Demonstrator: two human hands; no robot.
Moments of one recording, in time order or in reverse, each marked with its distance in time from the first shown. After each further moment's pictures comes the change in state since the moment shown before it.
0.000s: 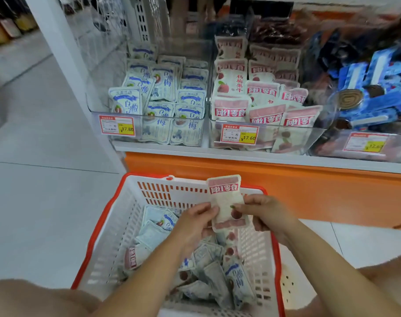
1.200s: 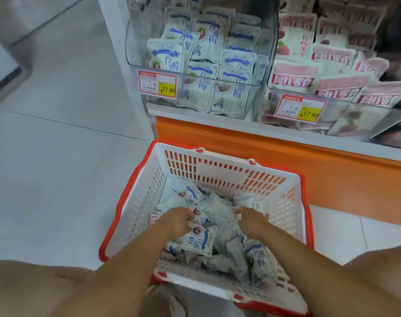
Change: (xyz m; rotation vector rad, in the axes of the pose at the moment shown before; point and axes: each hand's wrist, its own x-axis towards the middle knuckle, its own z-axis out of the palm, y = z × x) left_hand 0.015 -0.041 -0.137 1.399 -0.013 -0.138; right_hand 0.088 0.086 0.098 -0.969 -0.147 0.228
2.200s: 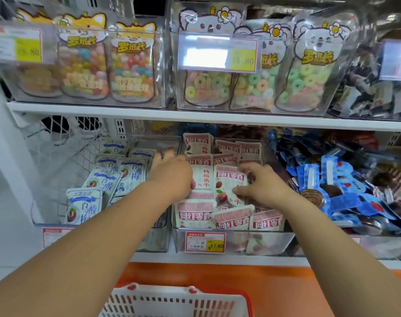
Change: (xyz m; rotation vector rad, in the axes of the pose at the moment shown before) left_hand -0.009 0.289 -0.288 0.647 0.792 0.234; right_hand -0.111 0.020 -0.349 0.297 0.776 -0.289
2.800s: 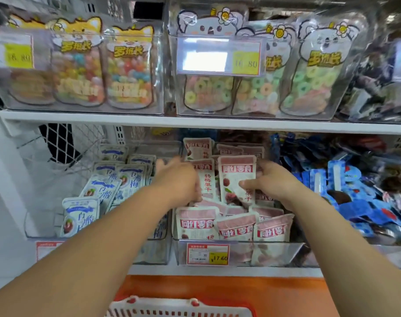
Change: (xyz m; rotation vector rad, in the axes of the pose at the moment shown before) left_hand 0.003 0.000 -0.007 -0.124 -0.017 0.036; right_hand 0.017 -0.002 -0.011 0.378 0.002 0.042
